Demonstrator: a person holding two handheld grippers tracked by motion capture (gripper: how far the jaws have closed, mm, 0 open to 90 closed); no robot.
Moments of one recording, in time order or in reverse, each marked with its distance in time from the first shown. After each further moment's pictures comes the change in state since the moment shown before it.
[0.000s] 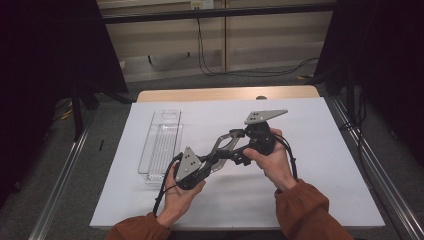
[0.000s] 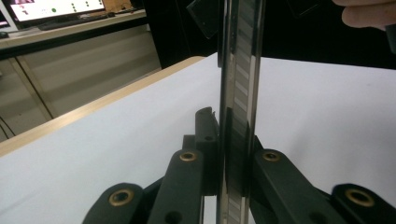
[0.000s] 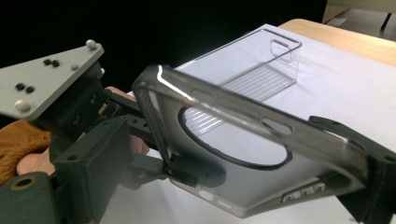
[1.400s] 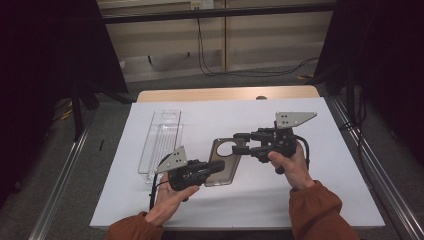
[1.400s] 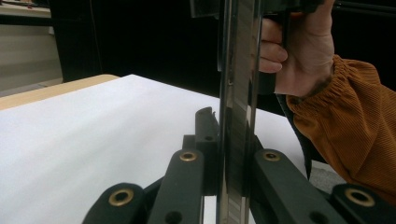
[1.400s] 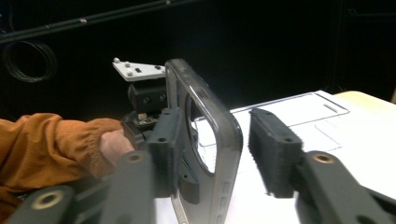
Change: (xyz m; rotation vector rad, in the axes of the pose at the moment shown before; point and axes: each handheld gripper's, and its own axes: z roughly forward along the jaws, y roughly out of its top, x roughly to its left) left arm 0.012 0.003 -0.014 -0.095 -0.393 -0.183; right arm -0.018 -0.016 -0.042 -0.244 0.289 -0.141
